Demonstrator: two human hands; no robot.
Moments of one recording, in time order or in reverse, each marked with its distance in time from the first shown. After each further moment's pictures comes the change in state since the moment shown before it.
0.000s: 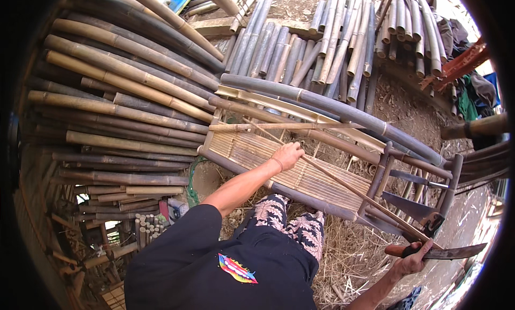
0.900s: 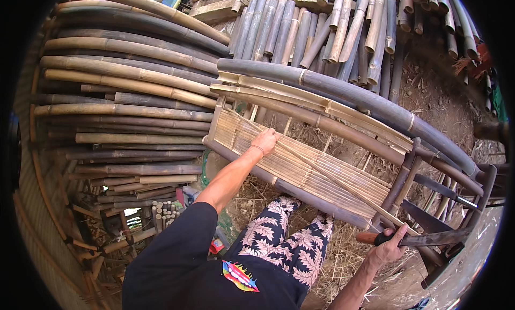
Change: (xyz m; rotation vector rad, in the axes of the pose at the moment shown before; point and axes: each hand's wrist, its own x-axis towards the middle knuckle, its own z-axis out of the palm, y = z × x) left_hand 0.023 -0.118 0.081 0.158 -0.165 -0.406; right_hand -0.043 0.158 0.110 -0.025 -0.227 0.379
